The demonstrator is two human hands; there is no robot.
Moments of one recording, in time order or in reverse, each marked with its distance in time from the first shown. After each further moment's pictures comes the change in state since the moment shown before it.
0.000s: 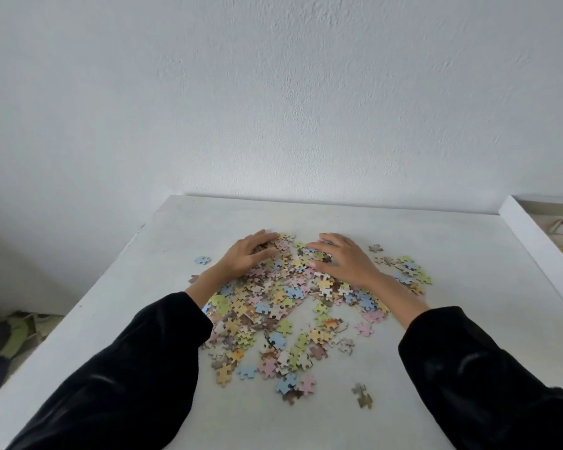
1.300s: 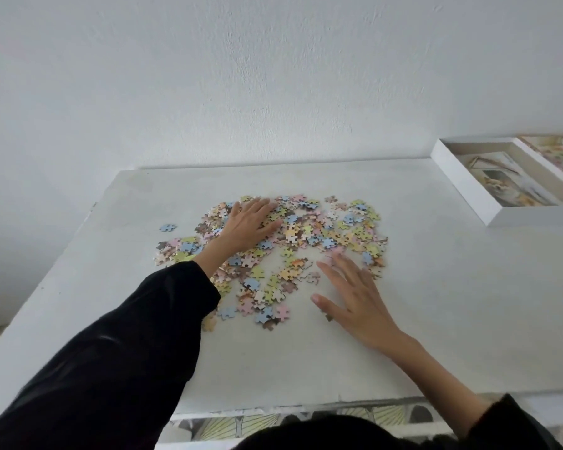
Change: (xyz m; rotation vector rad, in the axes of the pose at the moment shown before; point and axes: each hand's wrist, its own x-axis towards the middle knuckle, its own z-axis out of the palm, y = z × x) left_hand -0.004 0.056 0.050 0.547 -0.066 0.134; right_hand -0.198 -0.064 0.036 0.090 0.131 0.250
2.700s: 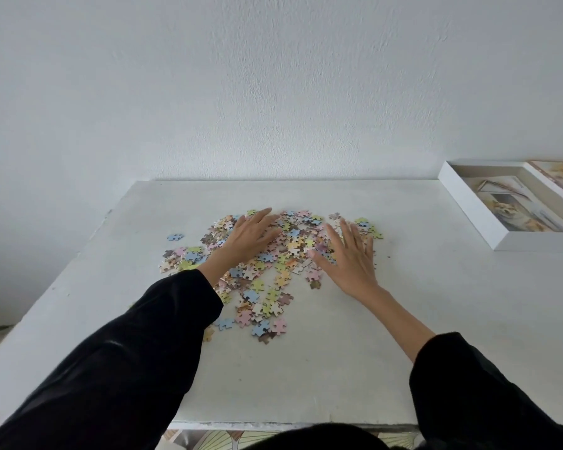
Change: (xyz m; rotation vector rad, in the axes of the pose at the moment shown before) left_hand 0.001 -0.003 0.000 -0.117 0.052 -0.029; right_hand 0.093 0.020 -0.015 -0.134 0.171 0.078
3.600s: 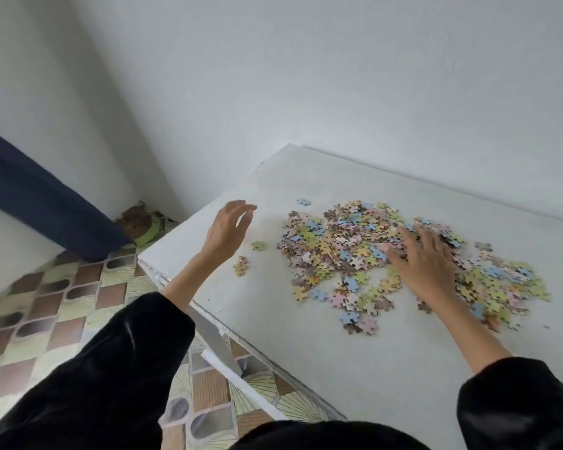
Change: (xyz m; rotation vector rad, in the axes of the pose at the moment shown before) left_hand -0.210 -0.064 -0.067 -0.176 0.546 -0.744; right_hand 0.056 -0.047 0.039 -0.153 -0.052 -0.323
